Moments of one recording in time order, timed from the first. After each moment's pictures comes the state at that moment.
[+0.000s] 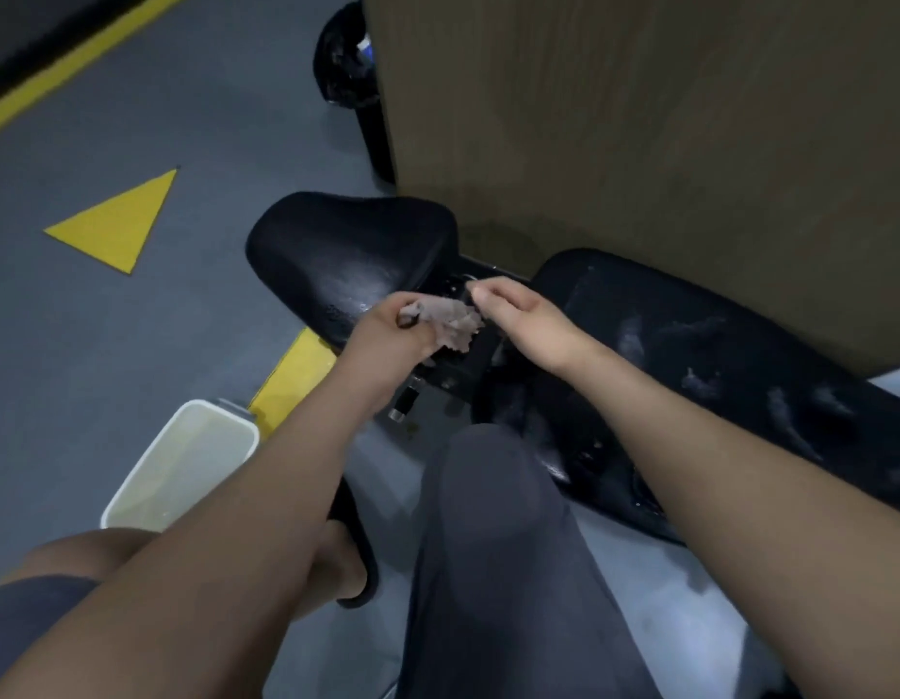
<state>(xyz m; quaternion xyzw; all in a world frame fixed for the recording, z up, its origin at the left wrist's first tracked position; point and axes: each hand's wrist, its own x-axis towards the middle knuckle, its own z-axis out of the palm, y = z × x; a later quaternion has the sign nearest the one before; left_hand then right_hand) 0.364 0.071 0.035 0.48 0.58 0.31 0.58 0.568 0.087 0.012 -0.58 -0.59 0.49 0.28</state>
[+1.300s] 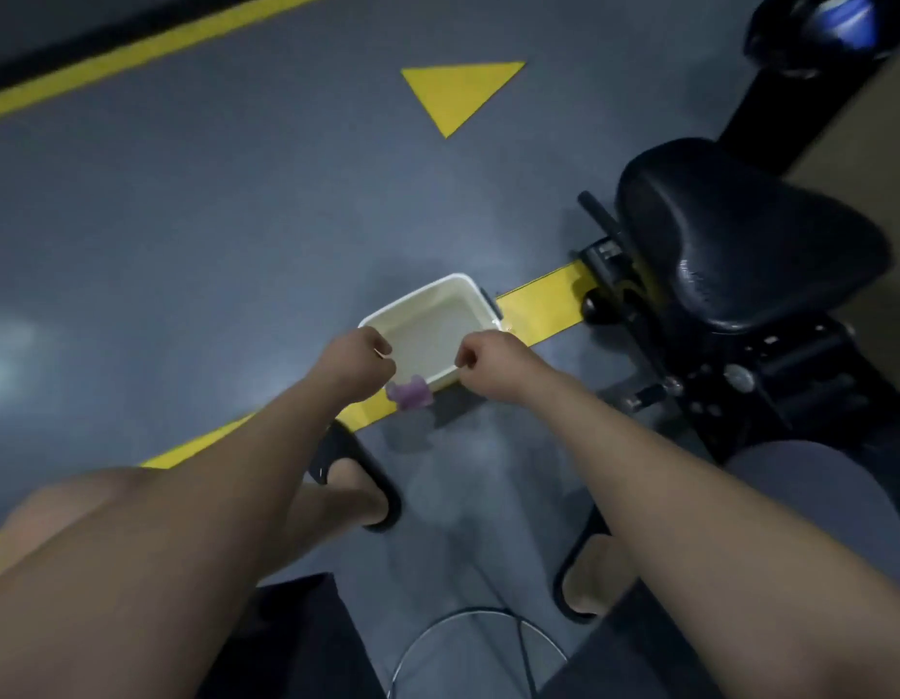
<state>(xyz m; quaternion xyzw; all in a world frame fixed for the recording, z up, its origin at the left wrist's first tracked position) -0.013 -0.115 -0.040 0.34 0.88 0.09 0.32 0.160 0.000 -0.067 -0.39 -0.83 0.39 -0.09</state>
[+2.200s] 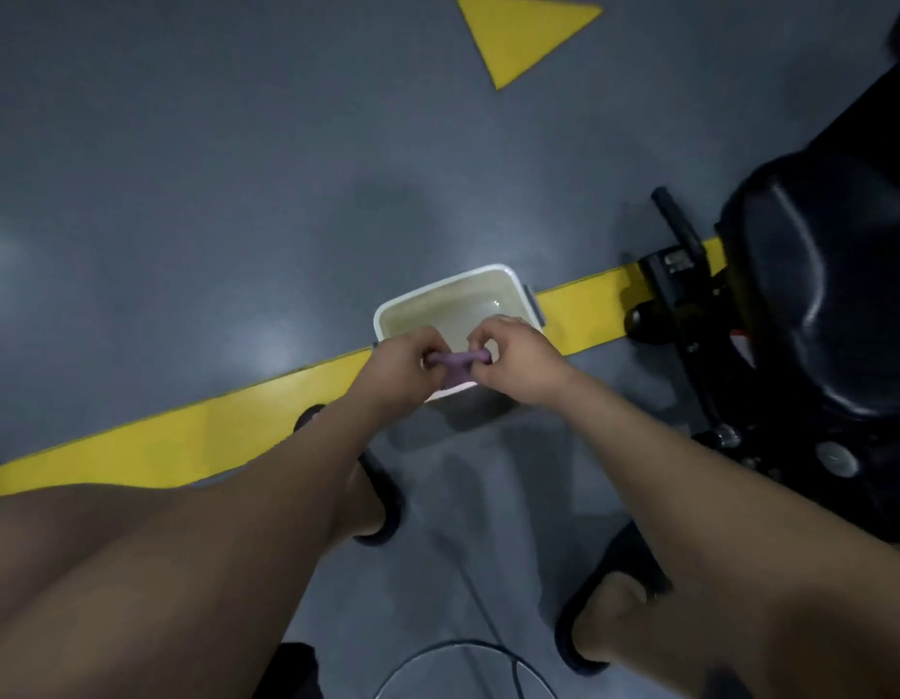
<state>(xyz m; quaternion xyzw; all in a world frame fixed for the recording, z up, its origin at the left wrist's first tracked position) -0.050 -0.090 -0.129 0.40 0.81 0.24 0.34 0.089 0.043 -0.134 -0.33 -0.85 0.42 -0.03</state>
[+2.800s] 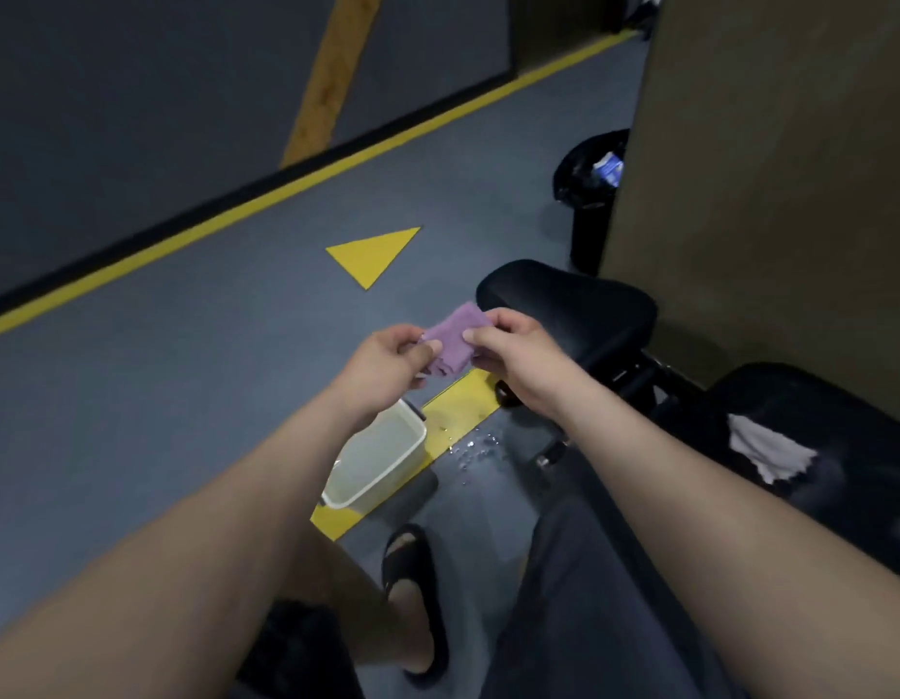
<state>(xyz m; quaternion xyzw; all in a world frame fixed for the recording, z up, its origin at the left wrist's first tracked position) 0.166 -0.039 0.124 0.46 0.69 0.38 0.40 0.336 0.037 0.100 -0.38 -0.52 0.69 0.33</state>
